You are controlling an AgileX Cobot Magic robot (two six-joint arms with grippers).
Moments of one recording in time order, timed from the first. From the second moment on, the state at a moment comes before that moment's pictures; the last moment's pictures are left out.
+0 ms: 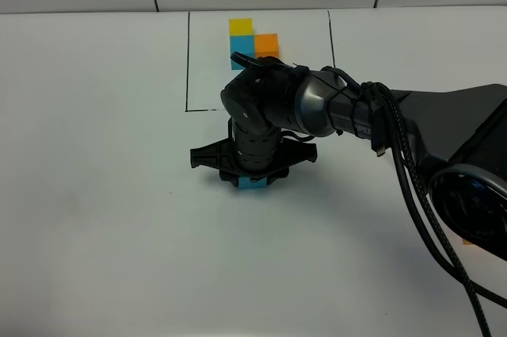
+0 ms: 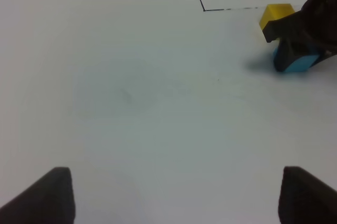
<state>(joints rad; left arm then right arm) -0.06 0.00 -0.50 -0.12 1.07 0.02 0.68 2.28 -1.66 -0.08 0.83 0.69</state>
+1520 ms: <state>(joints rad) -0.06 0.00 -0.50 -0.12 1.07 0.02 0.64 2.30 -1.68 -0.08 0.77 0.70</state>
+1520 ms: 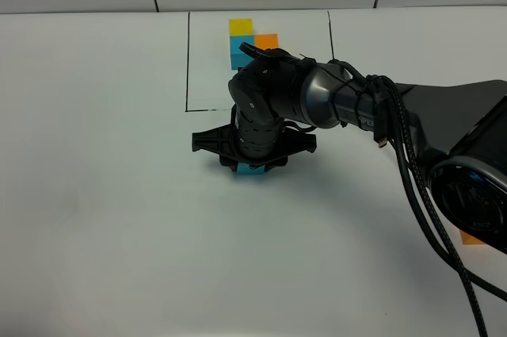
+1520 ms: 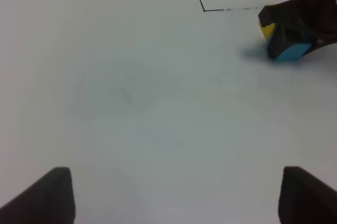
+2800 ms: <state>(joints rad) -0.06 0.00 -0.50 -0.12 1.07 0.02 0.63 2.31 -1.69 -0.06 0.79 0.66</state>
